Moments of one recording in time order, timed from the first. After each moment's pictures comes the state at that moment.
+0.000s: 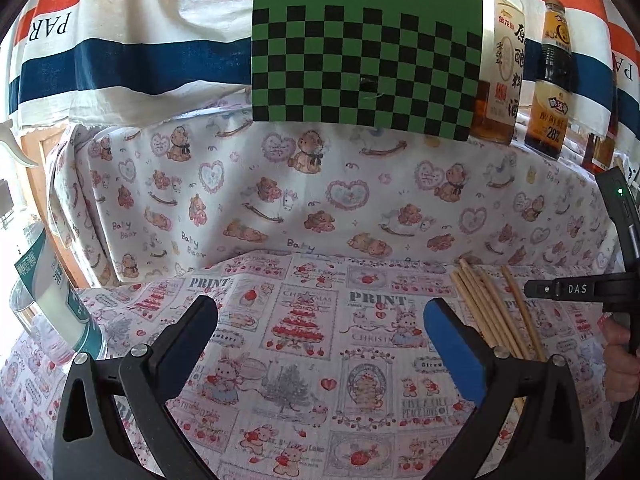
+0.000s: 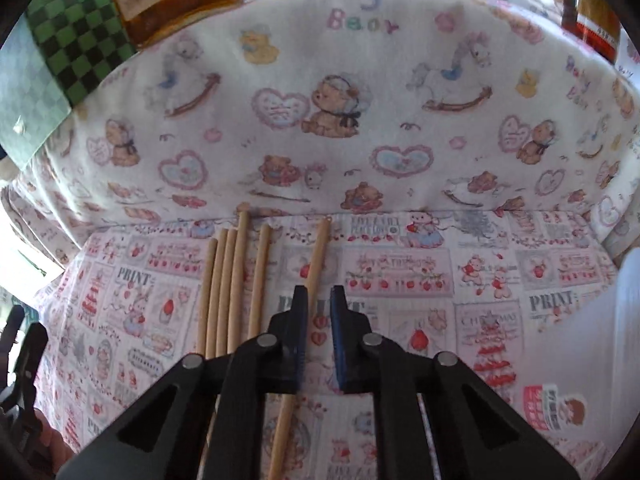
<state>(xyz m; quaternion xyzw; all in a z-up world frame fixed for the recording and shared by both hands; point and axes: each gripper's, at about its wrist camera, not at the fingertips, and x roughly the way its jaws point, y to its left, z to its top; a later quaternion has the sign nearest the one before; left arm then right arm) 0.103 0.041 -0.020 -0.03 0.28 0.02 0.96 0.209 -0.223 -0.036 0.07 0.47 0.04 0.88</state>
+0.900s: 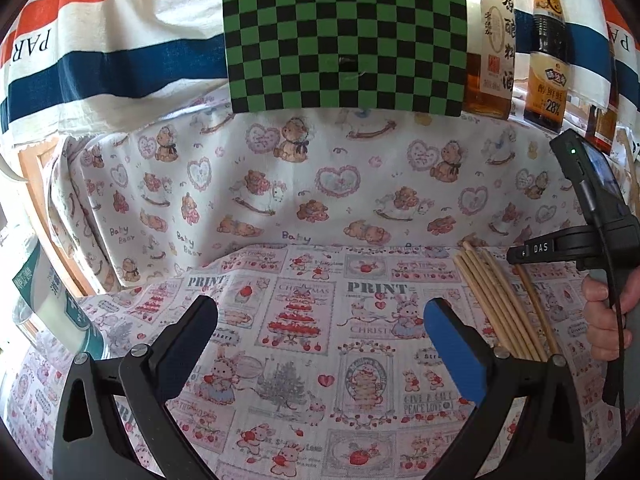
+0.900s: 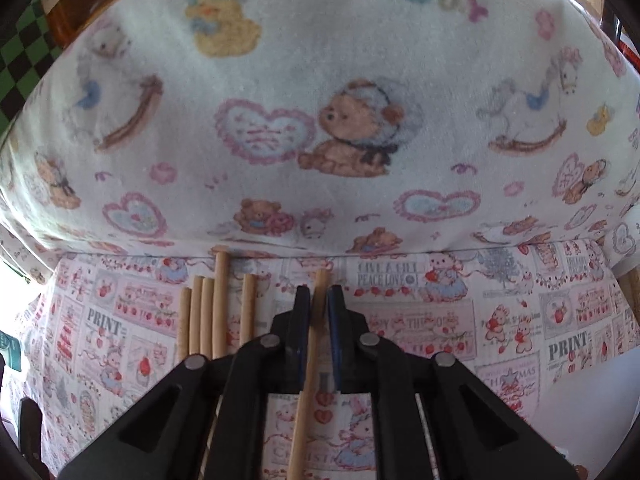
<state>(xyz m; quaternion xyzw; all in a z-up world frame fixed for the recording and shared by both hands) 0.113 0.033 -0.022 0.01 0.31 0.03 0.95 0.268 -0.200 -0.051 0.04 0.49 0.02 0.87</state>
